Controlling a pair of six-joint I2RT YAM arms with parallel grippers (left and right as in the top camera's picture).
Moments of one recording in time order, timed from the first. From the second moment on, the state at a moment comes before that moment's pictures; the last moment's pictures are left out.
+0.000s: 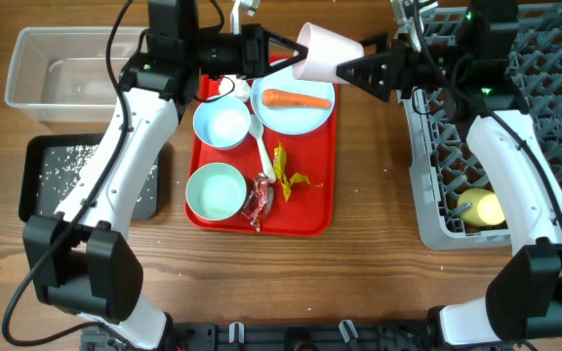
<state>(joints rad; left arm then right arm) -0.24 1.77 1.55 -0.20 1.19 -0.65 0.06 1.64 1.33 0.03 -1.42 0.40</state>
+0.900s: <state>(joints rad) -0.24 1.77 1.55 -0.20 1.19 -0.66 -0.08 1.64 1.33 0.00 -1.44 0.40</state>
